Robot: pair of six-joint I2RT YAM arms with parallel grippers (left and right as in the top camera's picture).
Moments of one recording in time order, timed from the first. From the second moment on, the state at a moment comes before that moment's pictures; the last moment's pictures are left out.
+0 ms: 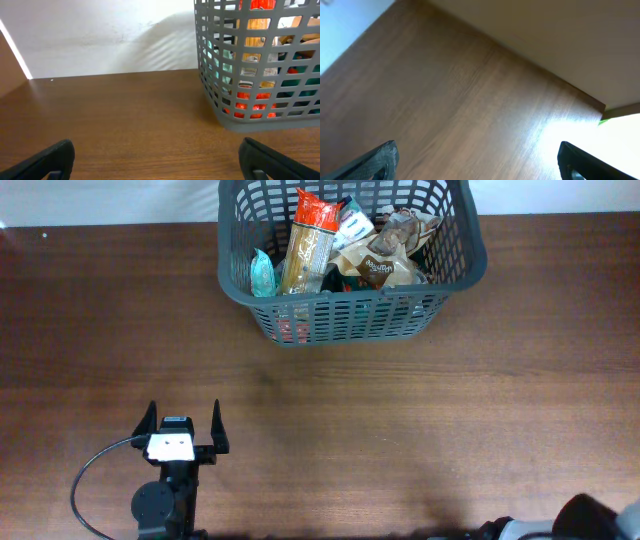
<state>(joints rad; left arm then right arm) 0.10 0.02 0.02 -0.08 0.06 0.07 -0.61 1.57 2.16 -1.45 0.27 0.28</state>
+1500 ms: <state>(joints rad) 0.10 0.02 0.02 -0.08 0.06 0.07 -0.09 0.48 0.66 -0.01 0.21 0.29</state>
